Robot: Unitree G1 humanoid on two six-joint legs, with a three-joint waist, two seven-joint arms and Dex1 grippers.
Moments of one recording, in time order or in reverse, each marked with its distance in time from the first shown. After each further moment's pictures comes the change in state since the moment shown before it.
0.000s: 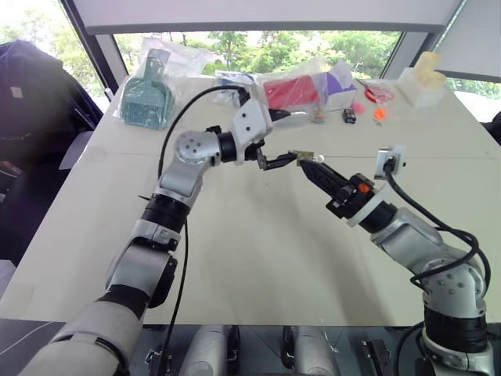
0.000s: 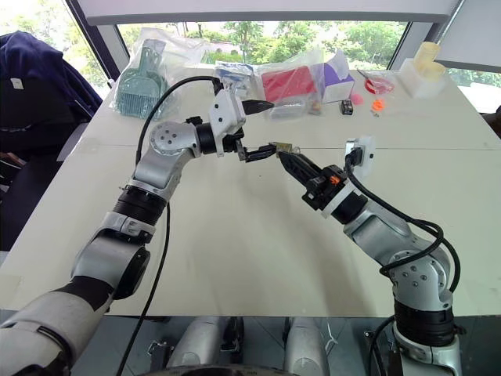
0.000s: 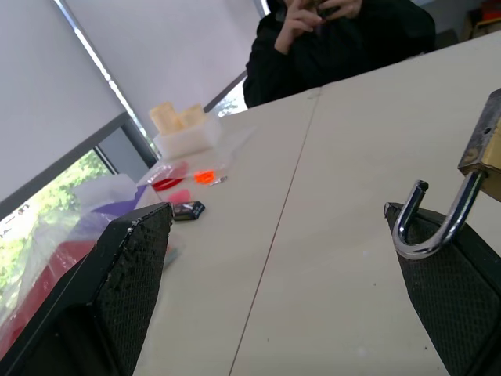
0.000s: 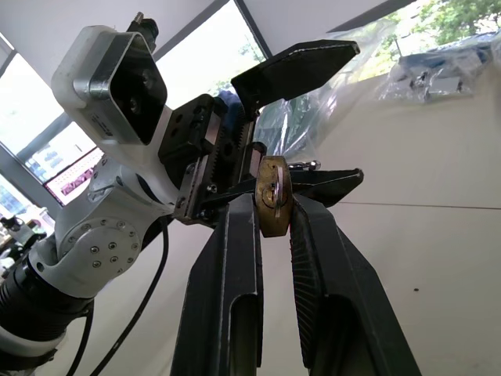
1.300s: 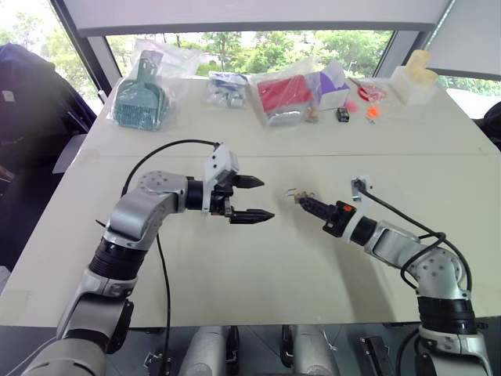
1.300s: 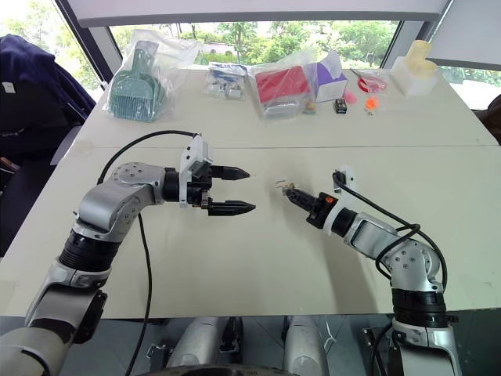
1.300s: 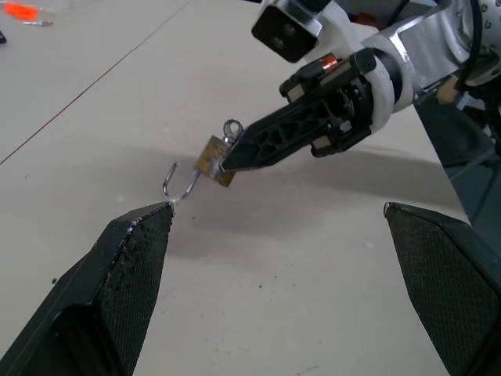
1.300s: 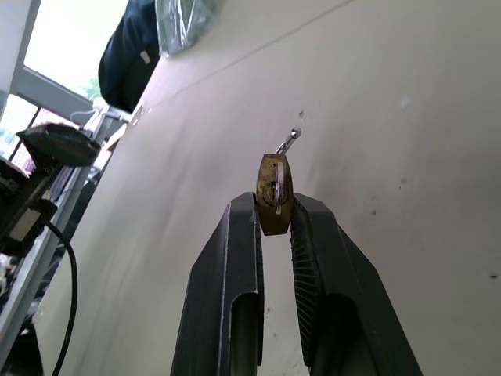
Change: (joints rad) left arm 0.349 0.233 0.011 -0.631 -0.293 0.802 -0.140; right arm -0.035 -0.004 0.014 0.413 -0.062 0.228 0.091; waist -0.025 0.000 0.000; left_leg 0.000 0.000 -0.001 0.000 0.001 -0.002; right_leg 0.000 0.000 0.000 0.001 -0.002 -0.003
